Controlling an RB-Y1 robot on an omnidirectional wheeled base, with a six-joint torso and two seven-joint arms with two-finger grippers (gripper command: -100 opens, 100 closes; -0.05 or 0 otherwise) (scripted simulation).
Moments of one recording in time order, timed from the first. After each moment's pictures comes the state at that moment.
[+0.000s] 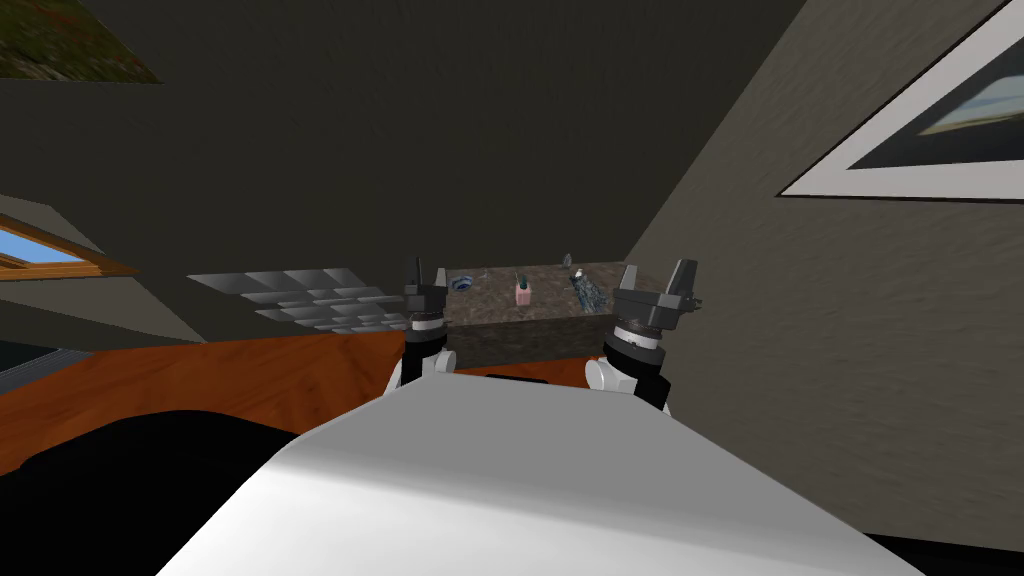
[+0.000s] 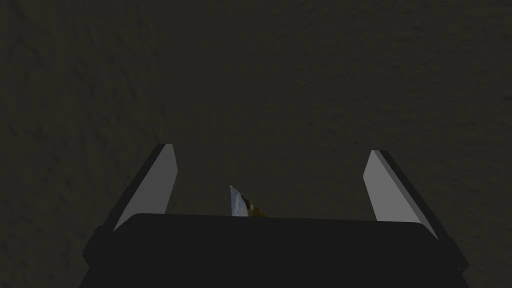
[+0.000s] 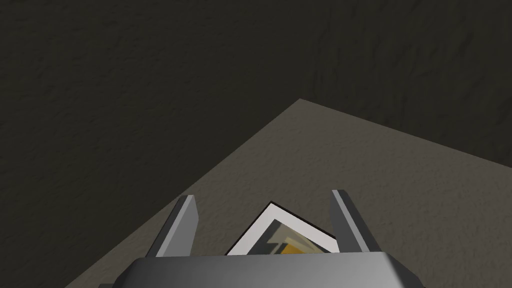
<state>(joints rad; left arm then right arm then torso) 0.50 -0.03 -0.03 -2.28 -0.09 -0.58 0.05 0.46 0.03 0.07 -2.31 -0.06 -0.64 -0.09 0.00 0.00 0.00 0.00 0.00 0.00</state>
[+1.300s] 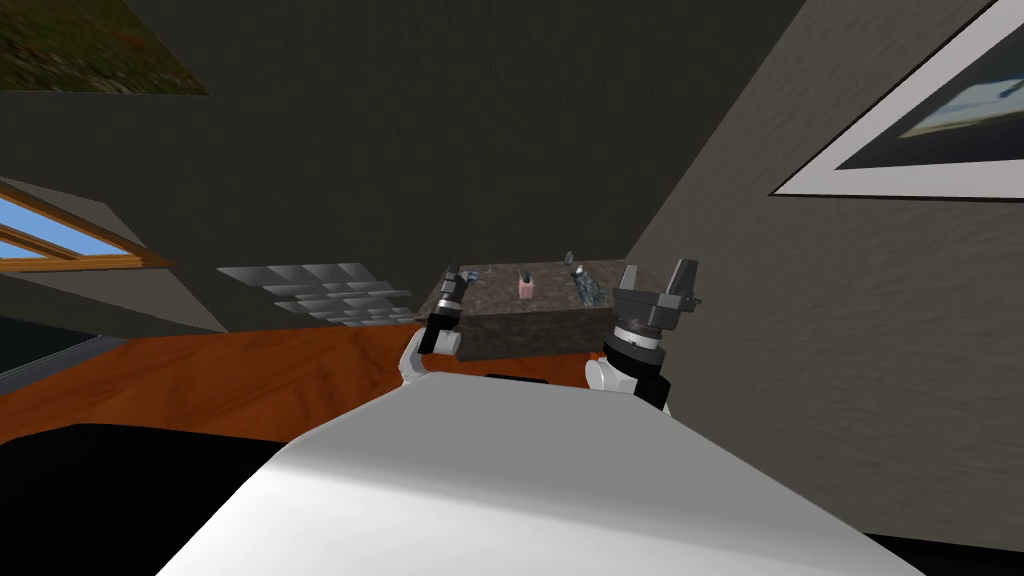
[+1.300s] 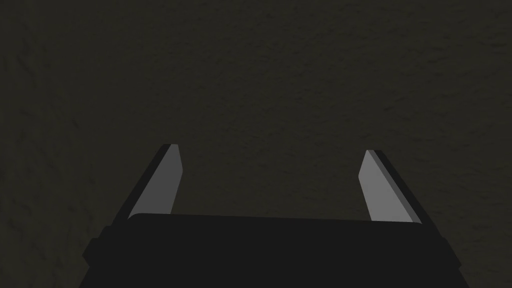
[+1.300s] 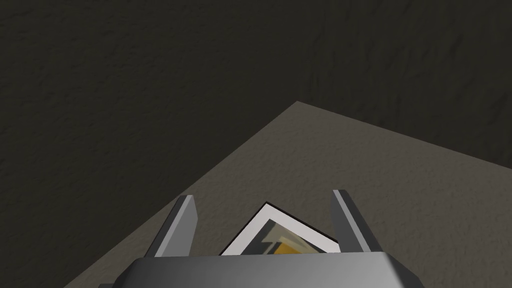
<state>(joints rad) 0.22 0.16 -0.03 -2.04 -0.08 -0.28 0.04 0.46 0.03 0.07 -2.31 -0.06 -0.64 -0.09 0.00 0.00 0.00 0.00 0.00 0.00</state>
